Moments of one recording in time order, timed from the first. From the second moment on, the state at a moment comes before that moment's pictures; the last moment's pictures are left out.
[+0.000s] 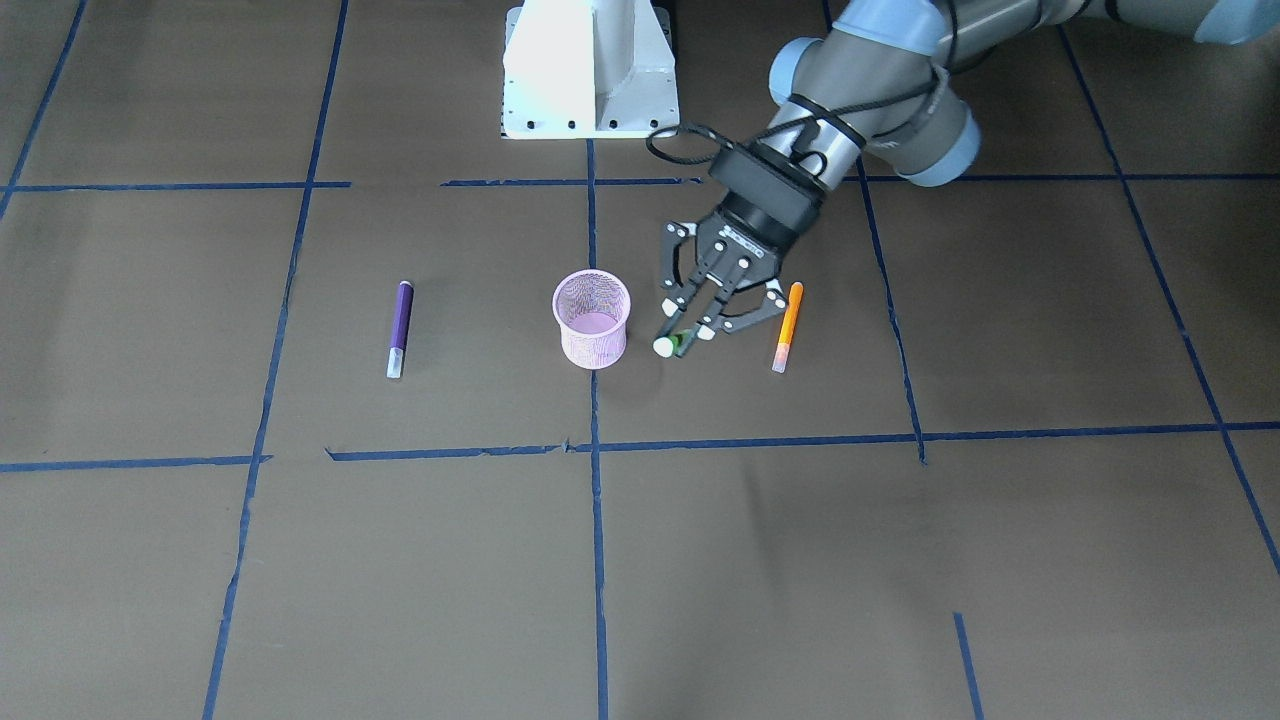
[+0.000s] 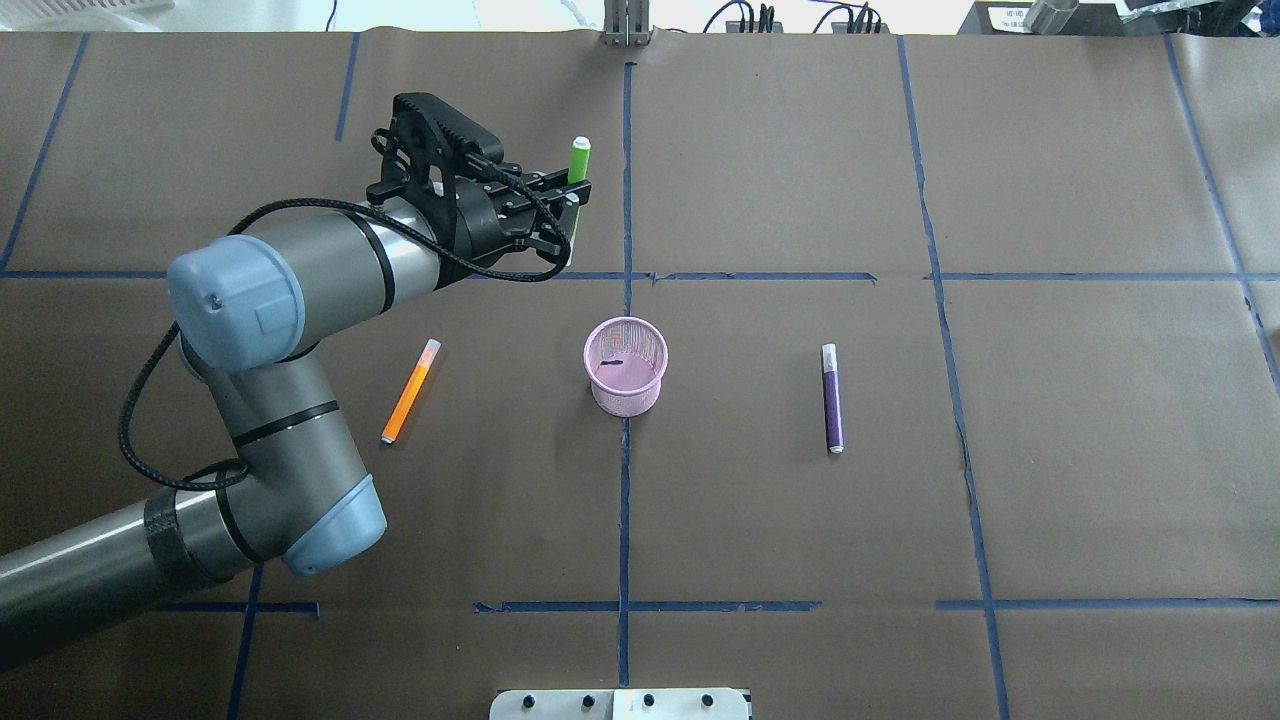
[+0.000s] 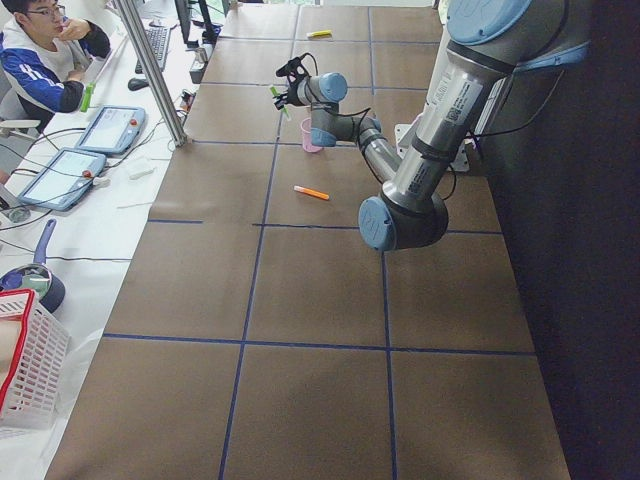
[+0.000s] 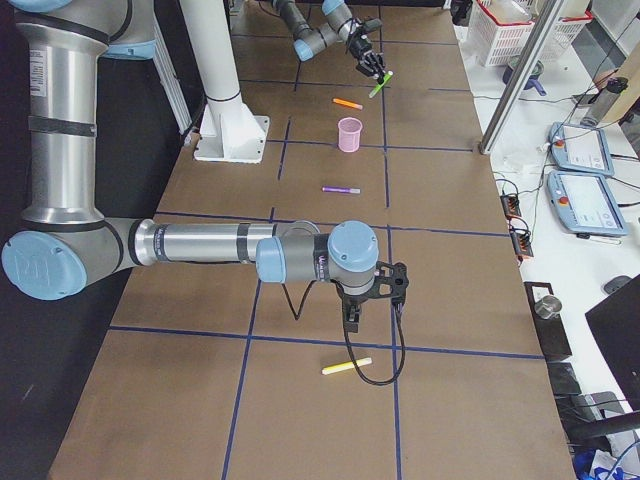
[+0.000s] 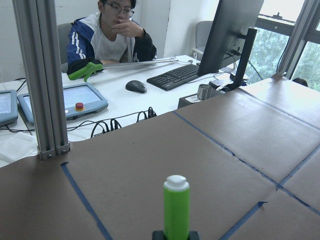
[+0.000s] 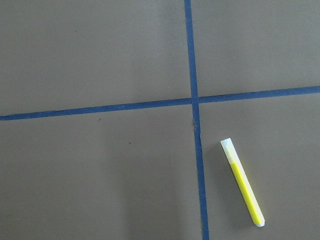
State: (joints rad) left arm -0.55 -2.12 -1.66 -2.64 -1.41 -0.66; right arm 1.60 -1.66 1.72 -1.51 2.46 0.16
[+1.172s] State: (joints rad) left arm -0.37 -2.16 -1.43 -2.91 -1.19 -0.66; right arm 1.60 -1.66 1.71 -1.51 2.47 0.17
